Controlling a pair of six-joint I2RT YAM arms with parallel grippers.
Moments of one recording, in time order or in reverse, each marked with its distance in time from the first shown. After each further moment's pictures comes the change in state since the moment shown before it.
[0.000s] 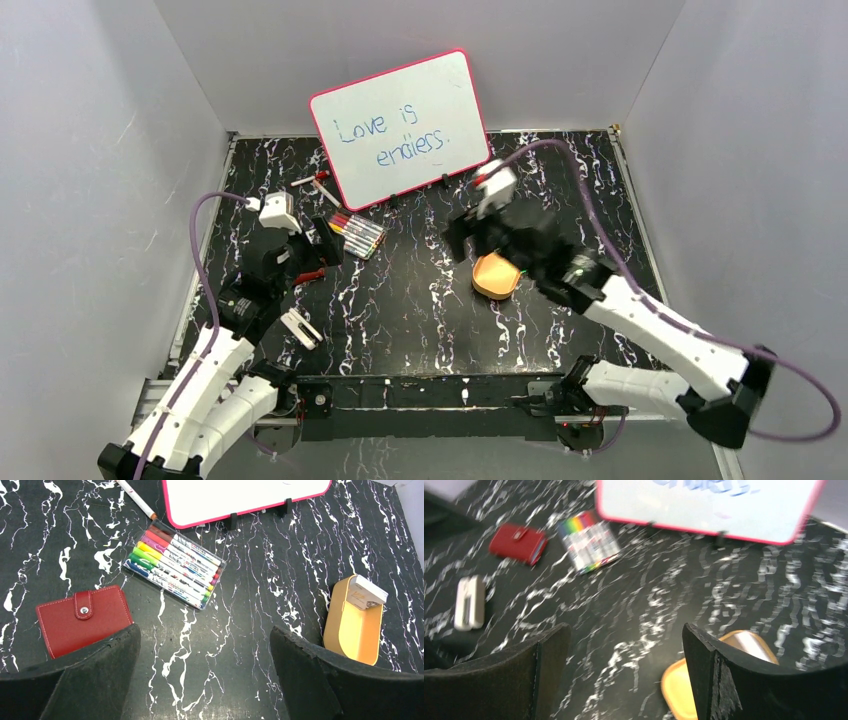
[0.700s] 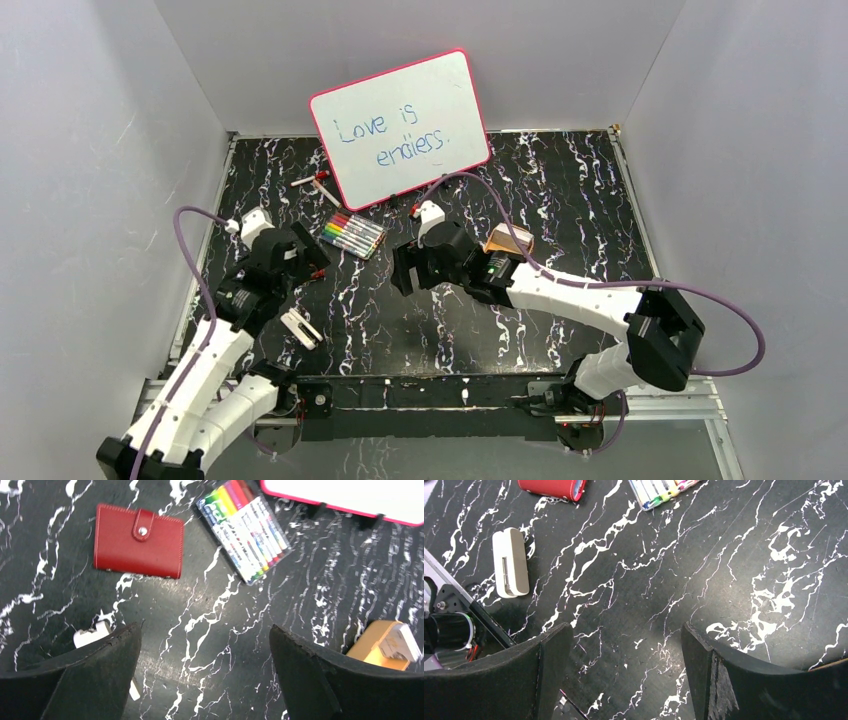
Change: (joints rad) left arm 0.001 0.030 0.069 -0.326 -0.214 -0.327; right arm 0.211 0.425 -0.076 0.191 -0.089 0.320
